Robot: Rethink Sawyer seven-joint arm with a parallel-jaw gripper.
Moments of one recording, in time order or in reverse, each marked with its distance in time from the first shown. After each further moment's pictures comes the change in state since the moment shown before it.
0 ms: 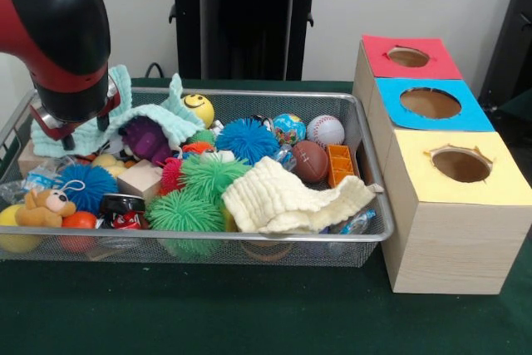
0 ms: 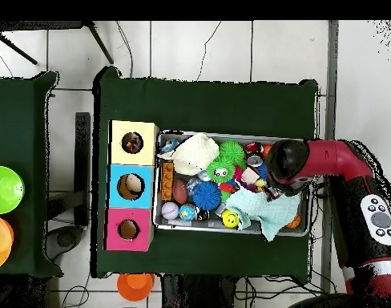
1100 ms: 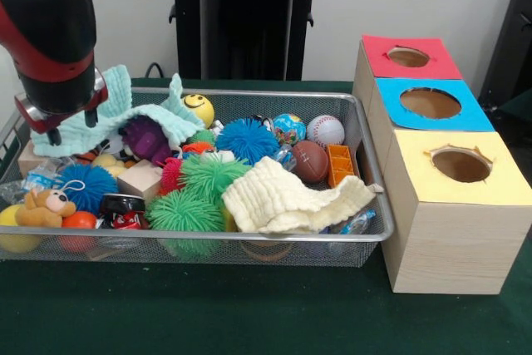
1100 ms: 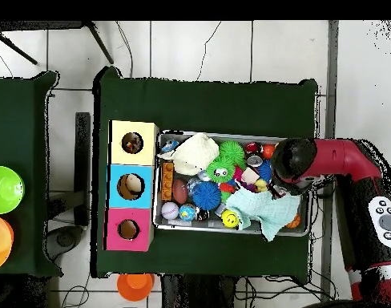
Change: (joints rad) arm -0.010 -0.024 0.005 -0.004 0.000 0.000 0.000
